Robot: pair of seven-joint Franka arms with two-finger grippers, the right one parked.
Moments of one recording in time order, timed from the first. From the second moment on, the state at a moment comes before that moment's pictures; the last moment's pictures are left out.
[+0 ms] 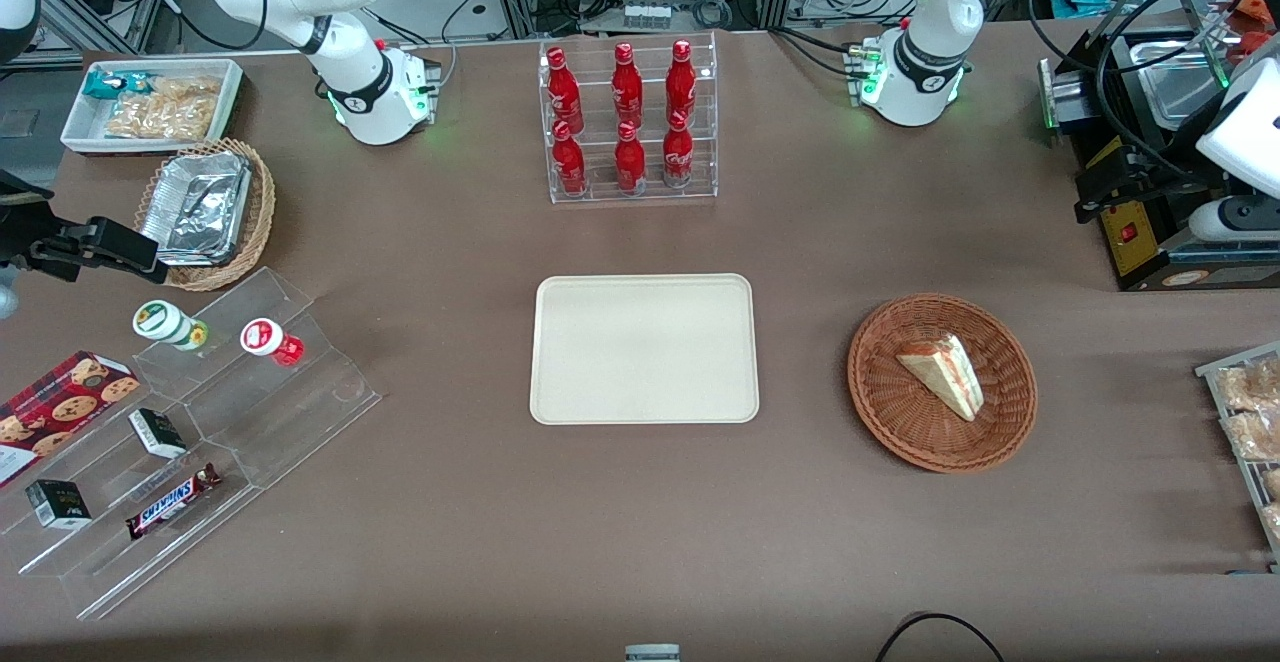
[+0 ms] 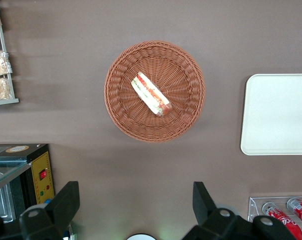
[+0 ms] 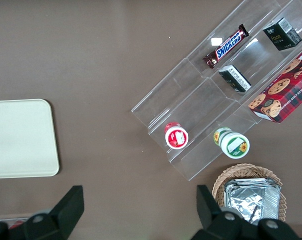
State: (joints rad) arm 0.02 0.02 -0.10 -1.46 0.01 1.43 -0.07
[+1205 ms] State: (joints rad) arm 0.02 0.06 -0.08 -1.75 0.01 1.59 -0.47
